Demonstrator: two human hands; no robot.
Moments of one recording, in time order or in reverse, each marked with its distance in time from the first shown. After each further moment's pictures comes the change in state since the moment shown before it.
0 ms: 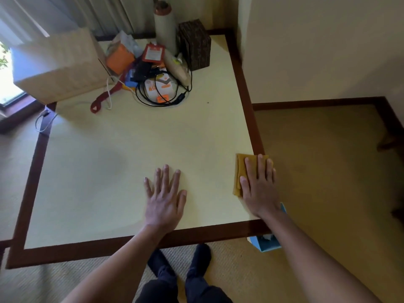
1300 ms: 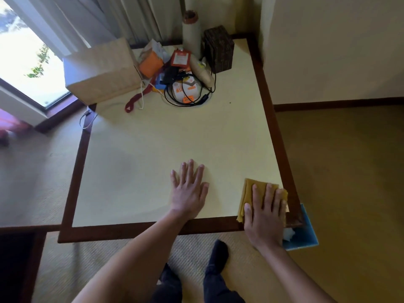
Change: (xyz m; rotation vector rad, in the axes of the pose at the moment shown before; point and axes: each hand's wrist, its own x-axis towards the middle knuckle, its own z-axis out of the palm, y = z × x) left_hand 0.001 -0.002 -0.018 -0.011 -0.097 0.015; right_hand -0.101 -0.060 0.037 0.006 0.085 0.101
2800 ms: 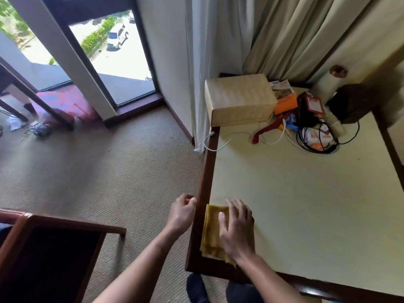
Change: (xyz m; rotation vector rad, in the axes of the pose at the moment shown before) left_hand -0.084 -0.398 -0.115 -1.079 0.154 -0.621; right_hand -0.019 -0.484 0.042 0.259 -0.031 -0.295
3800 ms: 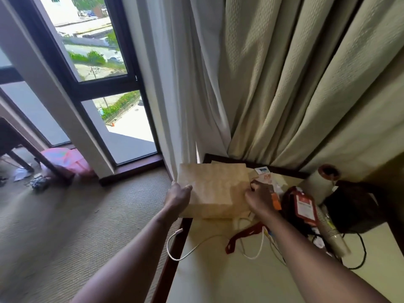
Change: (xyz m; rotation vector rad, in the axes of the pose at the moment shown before) left_hand 0.237 0.293 0.044 -0.087 0.267 0.031; right_hand 0.427 0.050 -0.199 0.469 -0.020 0.154
